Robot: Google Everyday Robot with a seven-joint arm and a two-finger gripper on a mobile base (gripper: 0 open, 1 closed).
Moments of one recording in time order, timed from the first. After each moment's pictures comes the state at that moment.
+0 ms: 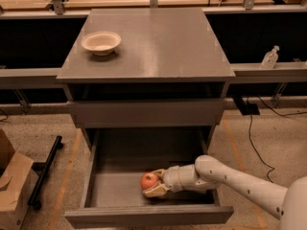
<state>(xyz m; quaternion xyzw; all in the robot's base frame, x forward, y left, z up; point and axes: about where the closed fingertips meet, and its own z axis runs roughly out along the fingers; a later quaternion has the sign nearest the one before) 0.530 0.011 0.397 -0.49 0.70 0.40 0.32</state>
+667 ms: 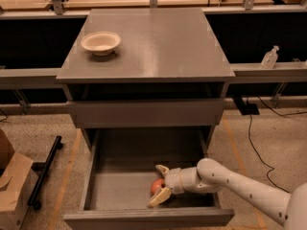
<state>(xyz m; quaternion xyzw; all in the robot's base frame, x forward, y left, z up) 0.526 0.005 0.392 -0.48 0.70 0.40 0.34</state>
